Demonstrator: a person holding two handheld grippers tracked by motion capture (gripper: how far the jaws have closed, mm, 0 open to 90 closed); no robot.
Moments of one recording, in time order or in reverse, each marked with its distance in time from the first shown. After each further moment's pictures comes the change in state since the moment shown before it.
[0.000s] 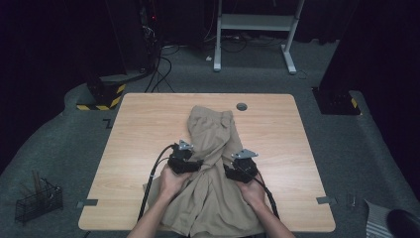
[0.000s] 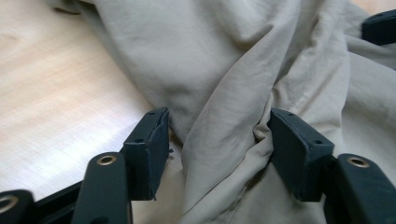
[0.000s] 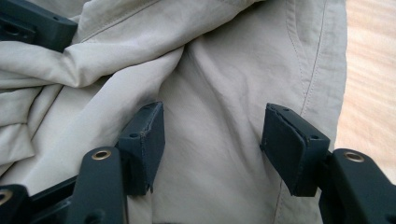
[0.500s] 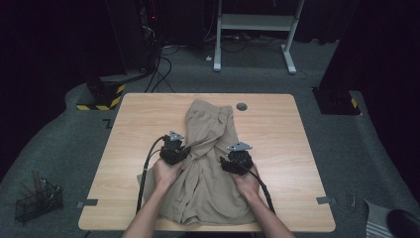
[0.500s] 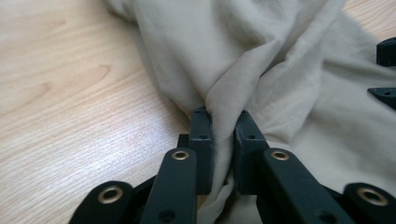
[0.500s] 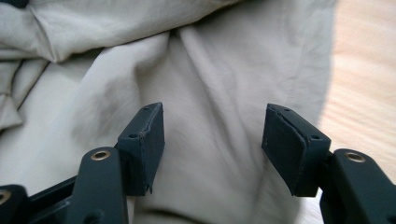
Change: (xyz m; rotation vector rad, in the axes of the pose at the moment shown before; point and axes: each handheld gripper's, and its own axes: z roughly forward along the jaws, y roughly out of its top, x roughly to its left) left arm 0.016 0.013 -0.027 -0.052 0.061 -0.044; right arm 0.000 0.018 0.011 -0.025 -0.043 0.001
